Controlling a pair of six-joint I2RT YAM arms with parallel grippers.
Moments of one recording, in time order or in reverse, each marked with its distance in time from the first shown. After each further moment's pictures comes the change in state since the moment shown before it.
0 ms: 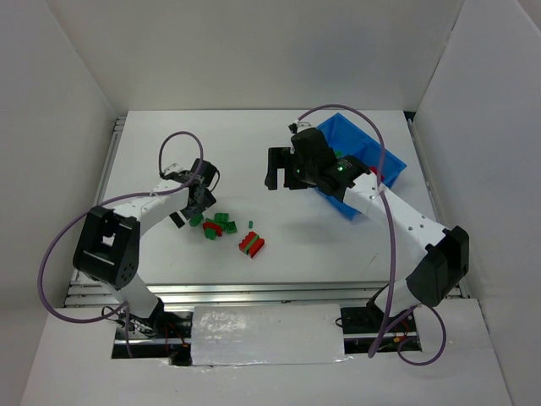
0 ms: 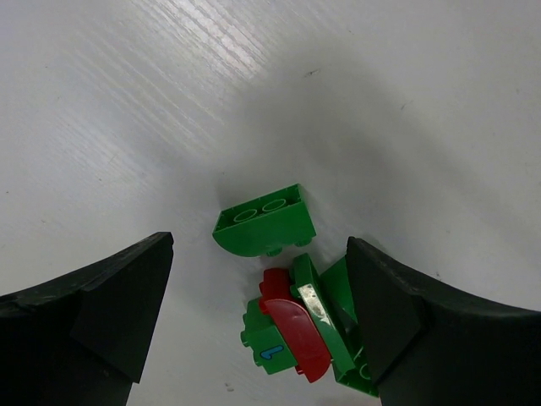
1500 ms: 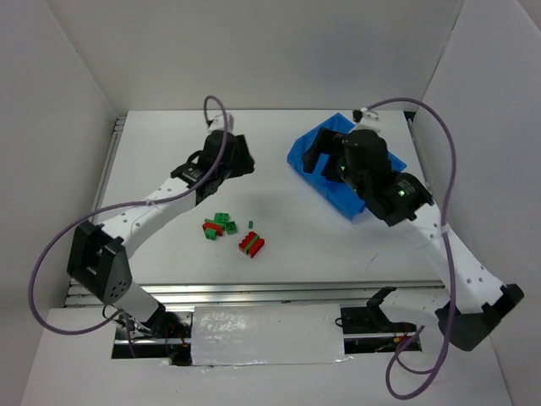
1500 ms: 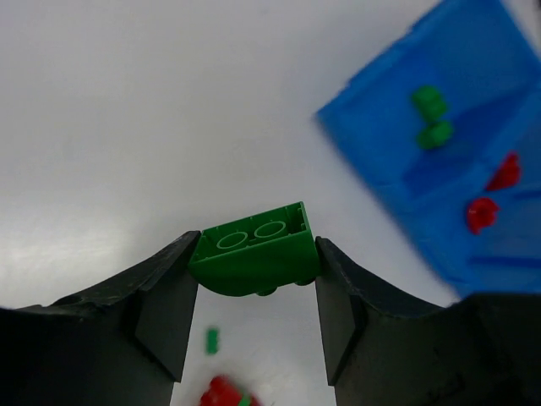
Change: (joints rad) left arm -0.162 -0.150 0.101 0.432 0.187 0.435; right arm -0.042 -0.286 -0.019 -0.033 0.239 0.109
